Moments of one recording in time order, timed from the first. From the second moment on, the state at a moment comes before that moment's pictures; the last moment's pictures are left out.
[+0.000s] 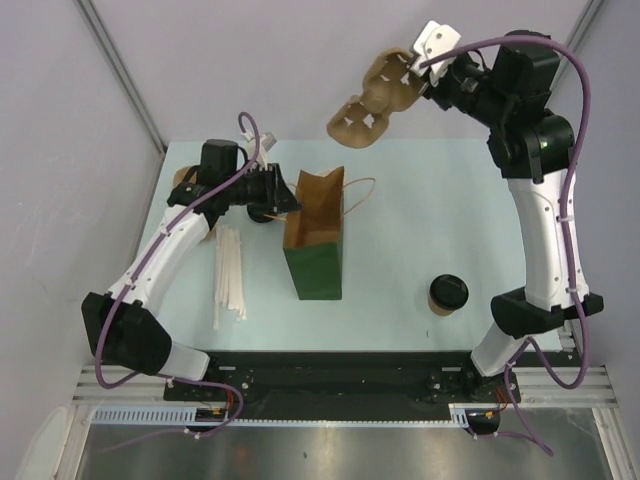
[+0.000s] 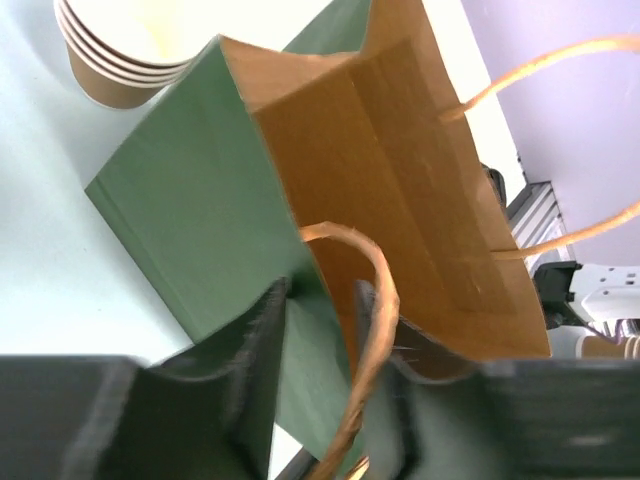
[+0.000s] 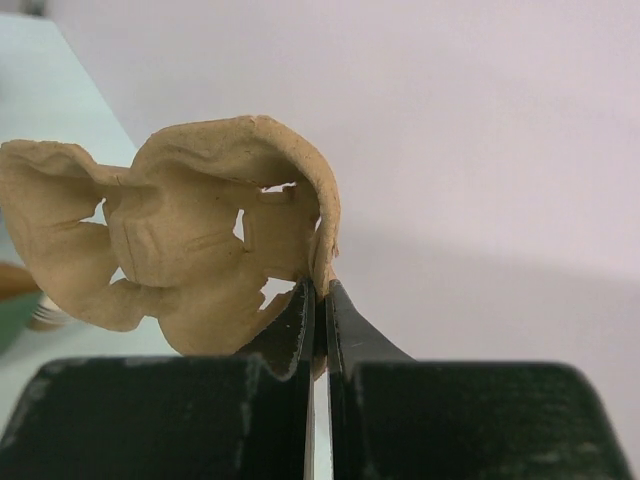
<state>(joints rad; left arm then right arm) -0.29 1.43 1.35 -0.56 0.63 -0.31 0.31 1.69 2.45 -0.78 -0.36 -0.76</state>
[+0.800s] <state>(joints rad) -0.39 1.39 1.32 -0.48 0.52 -0.39 0.71 1.63 2.32 -1.05 -0.25 -0.88</state>
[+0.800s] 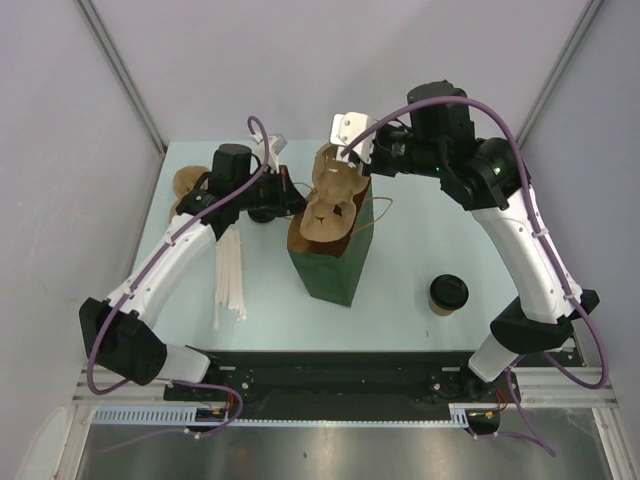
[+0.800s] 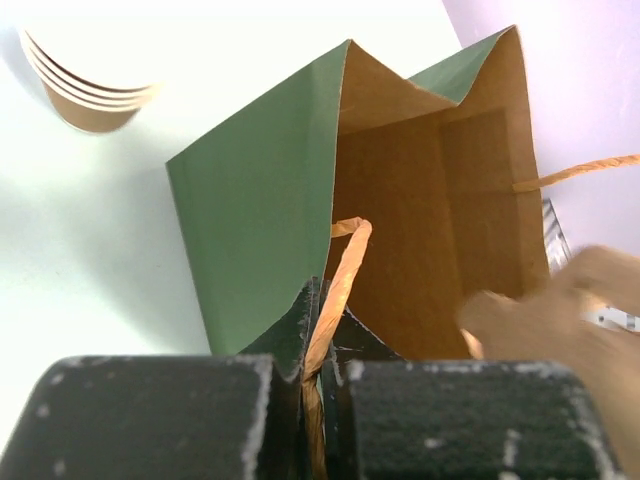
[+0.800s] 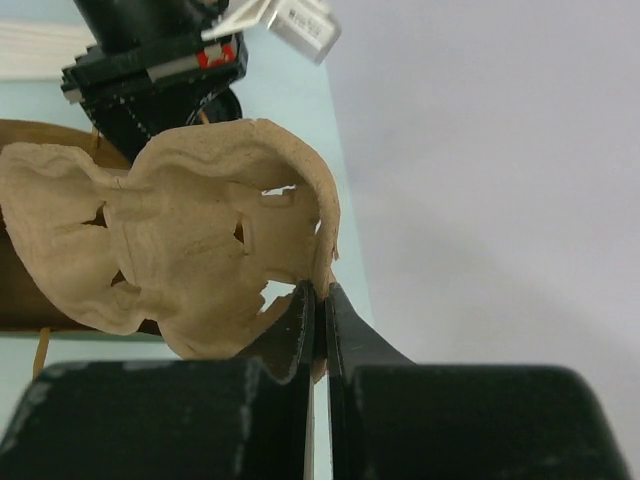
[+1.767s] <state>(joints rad) -0.51 1.30 1.23 -0.32 0.24 -0.53 0.88 1.65 1.92 -0.96 0.17 -0.81</state>
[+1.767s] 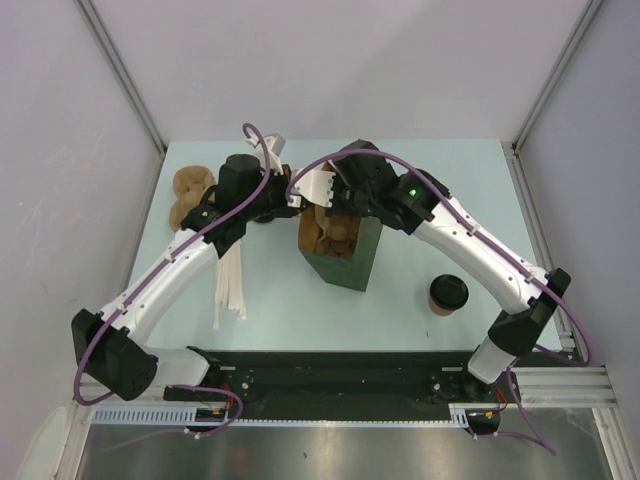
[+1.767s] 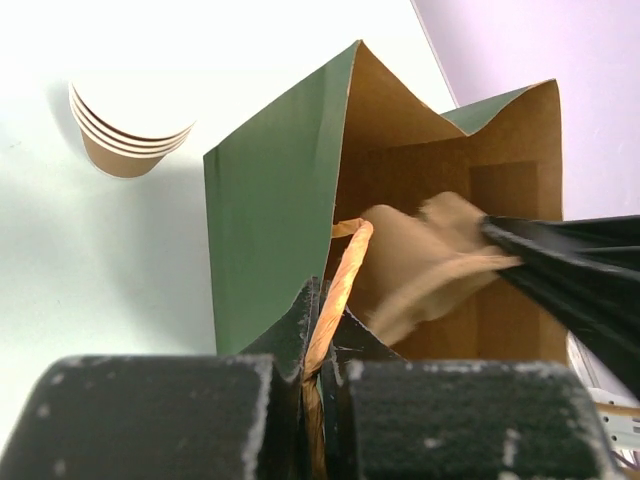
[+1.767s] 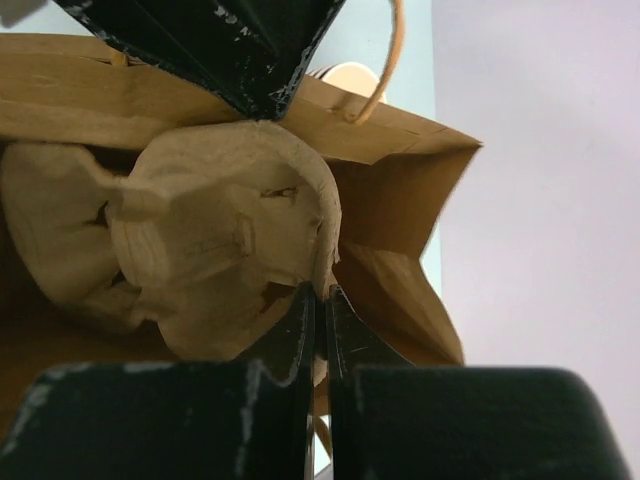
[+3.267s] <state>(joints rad) -0.51 1.28 1.14 -0.27 0.32 -0.61 0.74 1.53 1.44 -0.63 -0.13 -0.87</state>
